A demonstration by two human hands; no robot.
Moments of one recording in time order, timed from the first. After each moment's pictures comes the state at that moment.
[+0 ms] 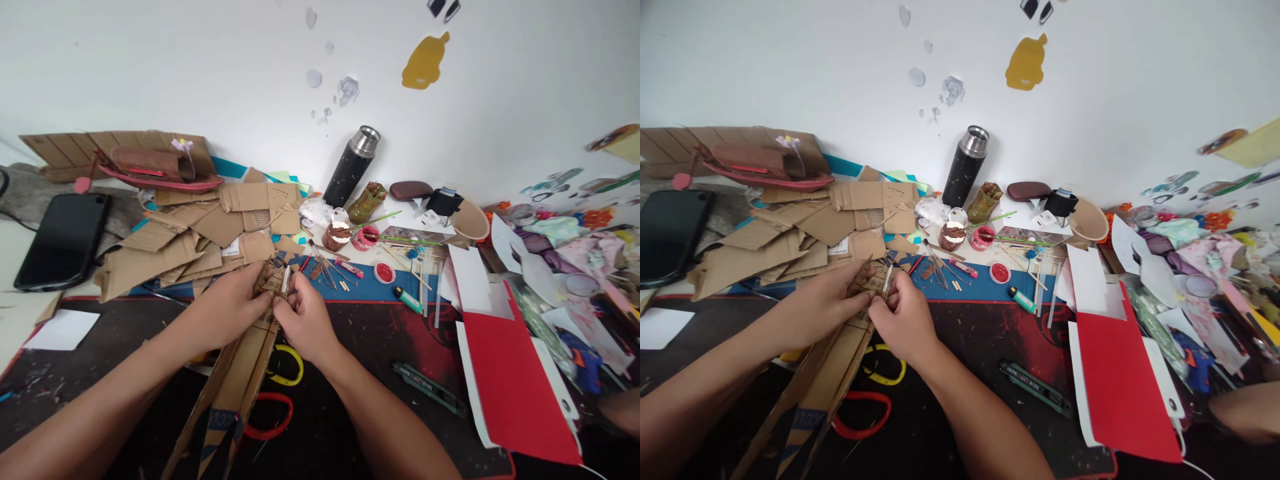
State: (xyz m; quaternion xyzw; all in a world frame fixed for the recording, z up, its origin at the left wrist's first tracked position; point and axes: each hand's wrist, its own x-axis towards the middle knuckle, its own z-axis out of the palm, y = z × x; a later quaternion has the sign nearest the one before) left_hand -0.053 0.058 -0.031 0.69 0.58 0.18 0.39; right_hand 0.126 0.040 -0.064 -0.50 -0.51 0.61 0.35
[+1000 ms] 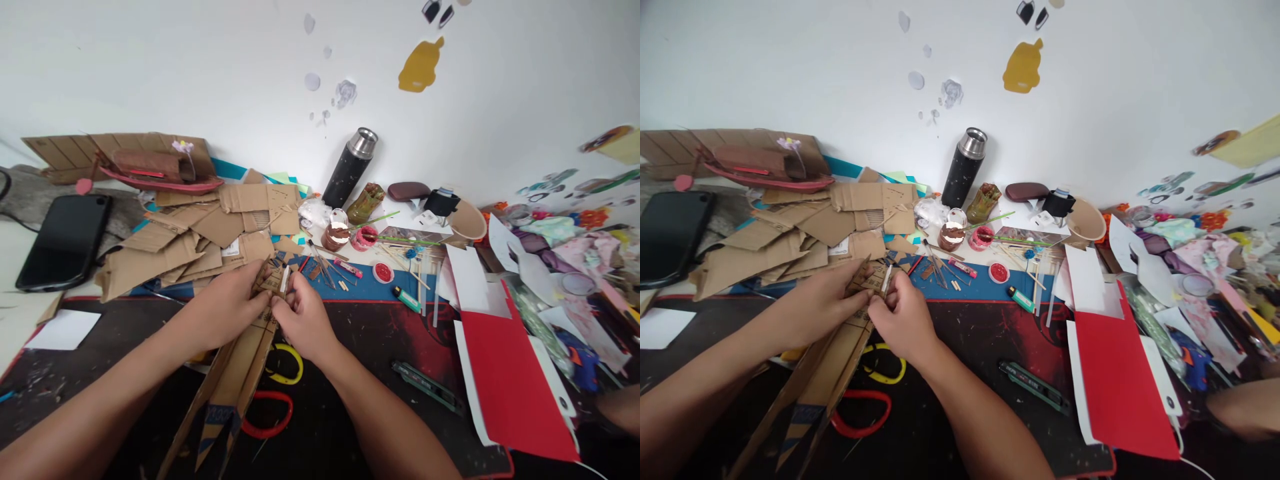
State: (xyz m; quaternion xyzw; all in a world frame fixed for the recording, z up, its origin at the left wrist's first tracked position) left_hand -0.056 0.058 -0.022 0.71 0.59 0.16 0.35; right_hand 0.126 0.040 -0.065 -0.50 -0.51 0.61 0.35
